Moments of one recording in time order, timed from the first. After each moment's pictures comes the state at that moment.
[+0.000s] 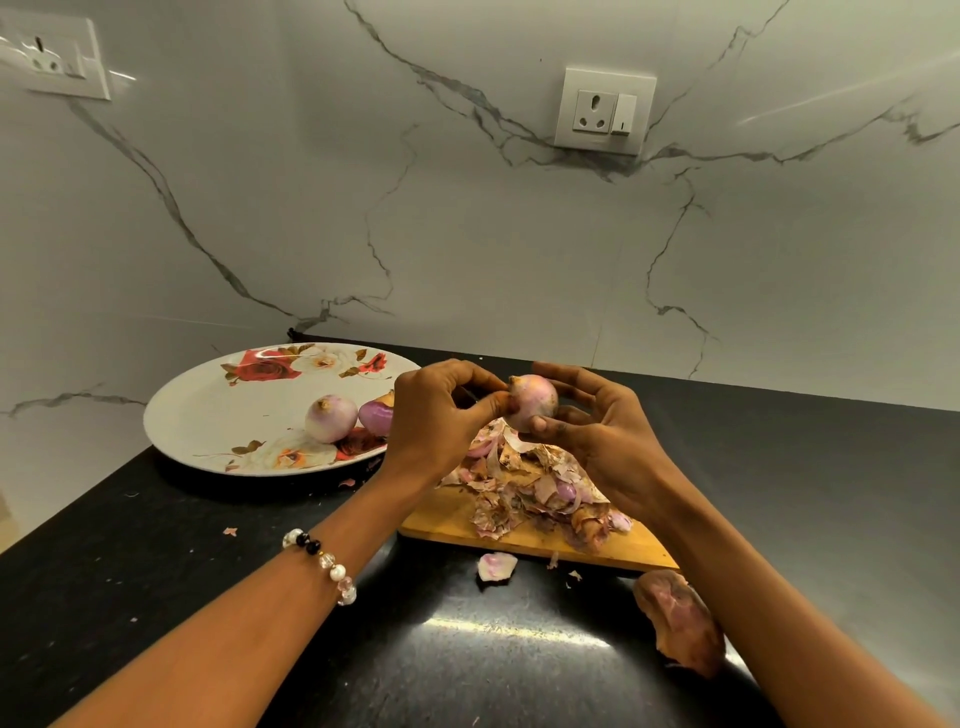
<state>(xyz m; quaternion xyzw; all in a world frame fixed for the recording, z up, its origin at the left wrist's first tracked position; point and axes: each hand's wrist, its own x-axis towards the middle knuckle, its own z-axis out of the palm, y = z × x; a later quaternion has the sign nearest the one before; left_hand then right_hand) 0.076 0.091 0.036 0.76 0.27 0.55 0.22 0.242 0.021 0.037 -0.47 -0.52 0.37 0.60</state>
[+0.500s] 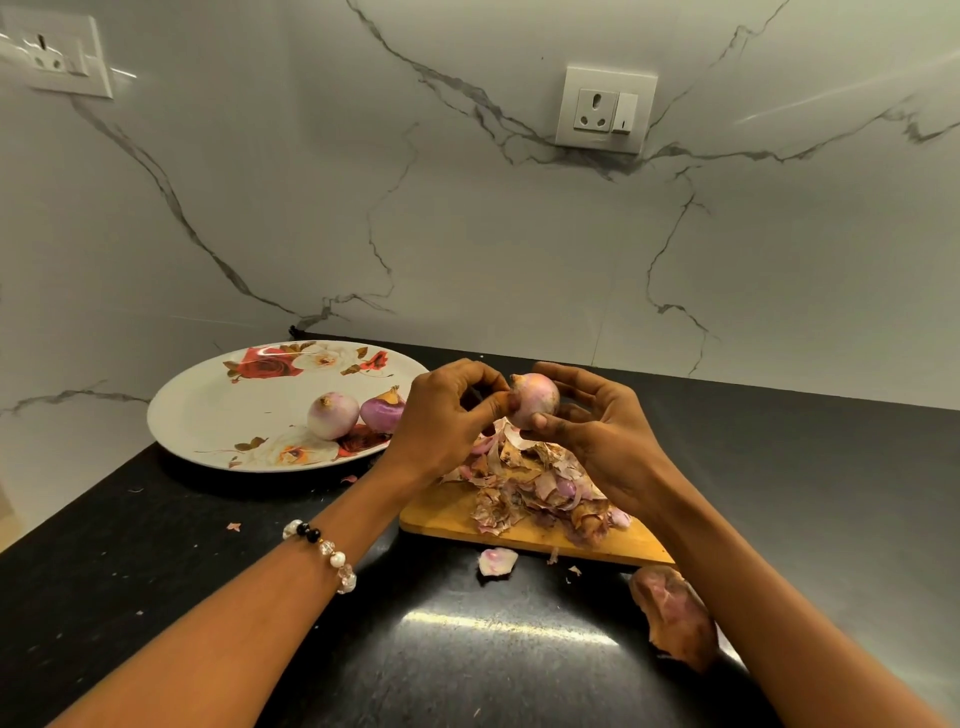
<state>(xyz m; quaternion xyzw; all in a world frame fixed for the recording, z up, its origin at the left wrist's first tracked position) 0.076 0.098 0.033 0.79 0.25 0.48 0.26 0.243 0.024 0.034 -0.48 -0.51 0.37 0.61</state>
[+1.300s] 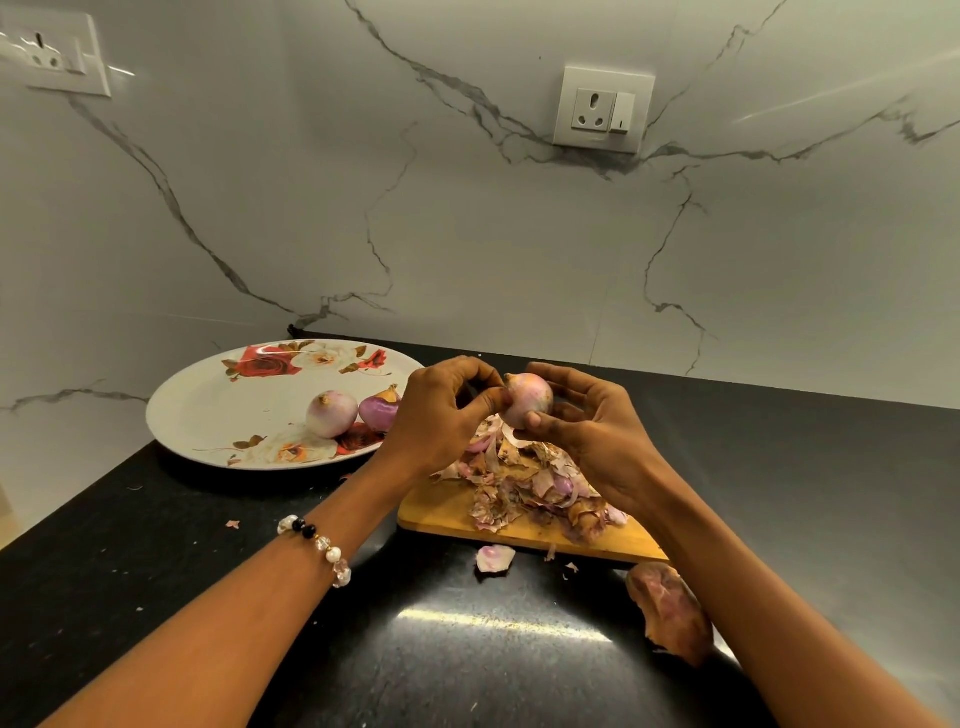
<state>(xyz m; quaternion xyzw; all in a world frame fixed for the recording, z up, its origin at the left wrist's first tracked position) 0.076 0.102 0.033 0.80 0.25 0.49 0.25 0.239 0.023 0.035 -0.49 -0.51 0.37 0.60</state>
